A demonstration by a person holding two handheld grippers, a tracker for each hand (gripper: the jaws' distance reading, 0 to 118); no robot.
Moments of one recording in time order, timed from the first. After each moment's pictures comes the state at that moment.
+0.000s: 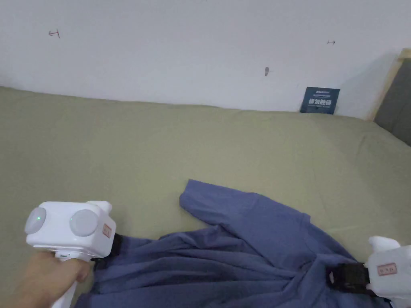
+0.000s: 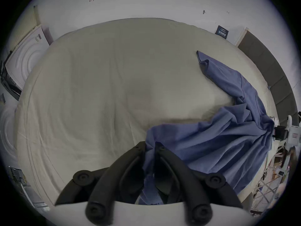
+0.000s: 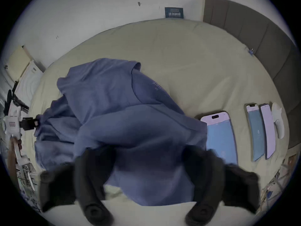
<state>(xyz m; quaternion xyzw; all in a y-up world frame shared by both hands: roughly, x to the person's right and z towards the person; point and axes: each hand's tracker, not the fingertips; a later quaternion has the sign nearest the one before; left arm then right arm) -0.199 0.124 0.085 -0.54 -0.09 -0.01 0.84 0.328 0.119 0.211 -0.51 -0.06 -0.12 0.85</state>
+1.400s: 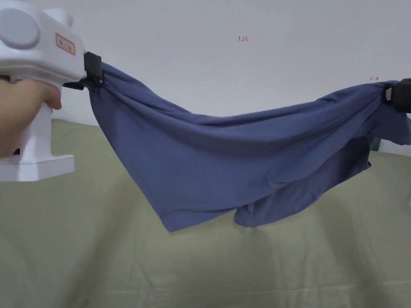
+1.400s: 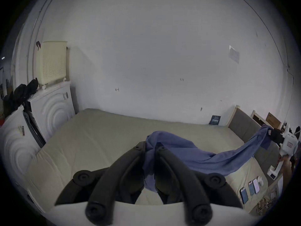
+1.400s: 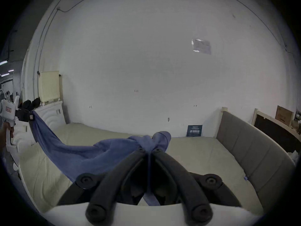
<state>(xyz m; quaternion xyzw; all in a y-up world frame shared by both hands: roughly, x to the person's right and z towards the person) -0.298 0.446 0.016 -0.21 -0.05 0.05 0.97 0.258 0.427 0.094 -0.10 -0.01 0.00 0.99</state>
